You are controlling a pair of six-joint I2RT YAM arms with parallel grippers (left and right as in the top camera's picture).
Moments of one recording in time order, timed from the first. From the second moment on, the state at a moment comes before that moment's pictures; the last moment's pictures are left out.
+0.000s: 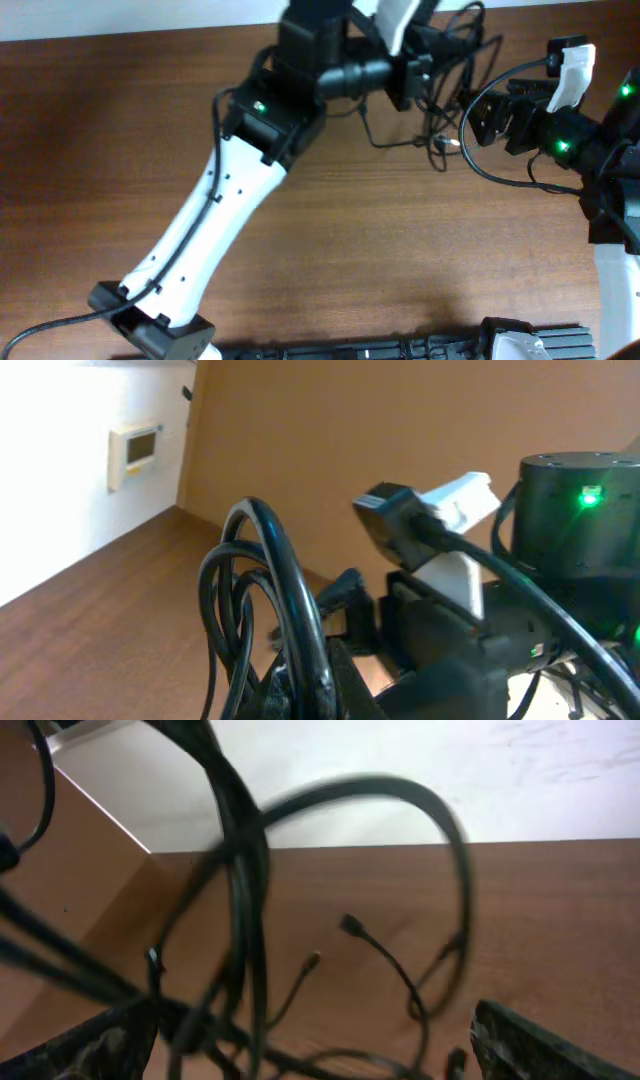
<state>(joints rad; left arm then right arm) -0.66 1.76 1.97 -0.34 0.70 -0.25 -0.20 1.12 1.34 -0.72 -0.69 0.10</state>
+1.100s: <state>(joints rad) -0.16 1.54 1.94 -0.38 1.21 -0.26 -0.17 1.22 1.36 -0.87 -0.09 0.11</state>
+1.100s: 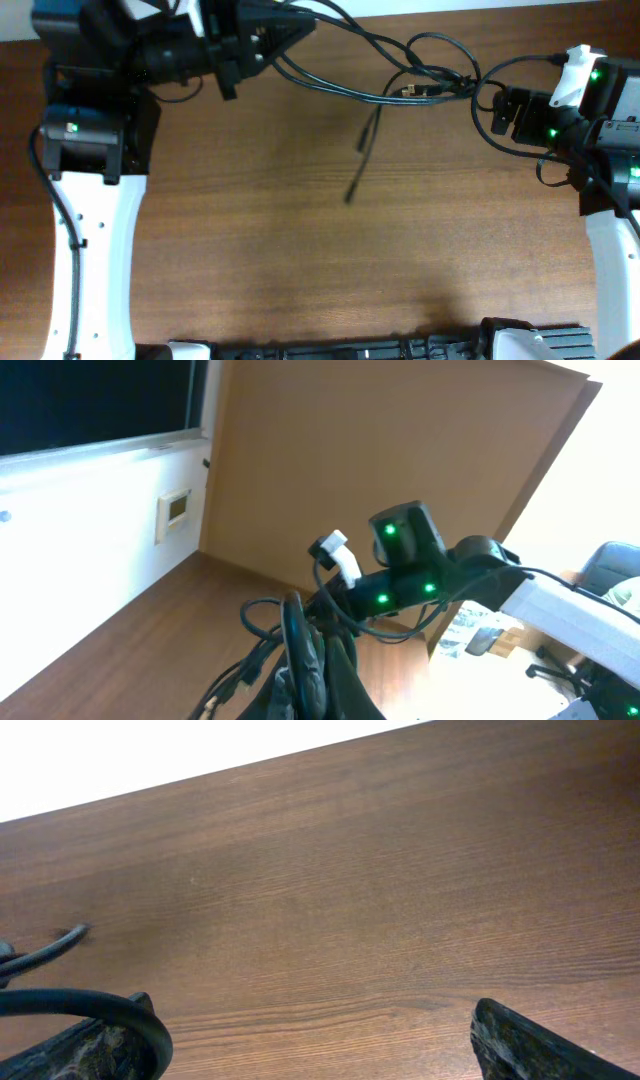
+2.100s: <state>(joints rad) 0.34 1.54 1.94 -0.29 1.24 -0.15 -0.19 1.23 1.35 -0.94 0.20 0.11</state>
